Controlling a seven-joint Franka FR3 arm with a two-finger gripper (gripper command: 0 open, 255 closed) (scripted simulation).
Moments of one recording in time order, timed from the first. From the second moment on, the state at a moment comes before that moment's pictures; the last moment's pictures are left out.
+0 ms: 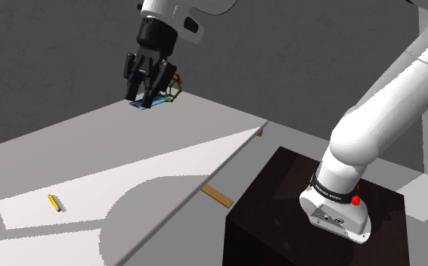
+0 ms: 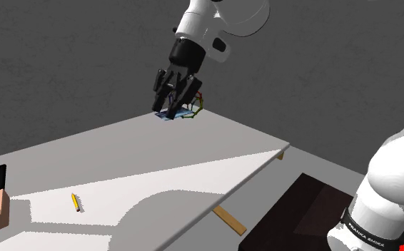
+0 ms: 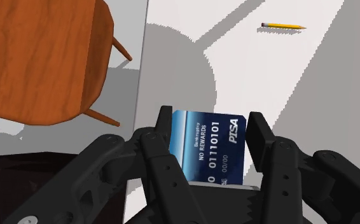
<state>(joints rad) -0.09 -0.28 0.53 -2.05 0.73 1.98 1.76</state>
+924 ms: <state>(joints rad) -0.23 -0.16 0.33 -1.93 0.65 1.79 1.52</state>
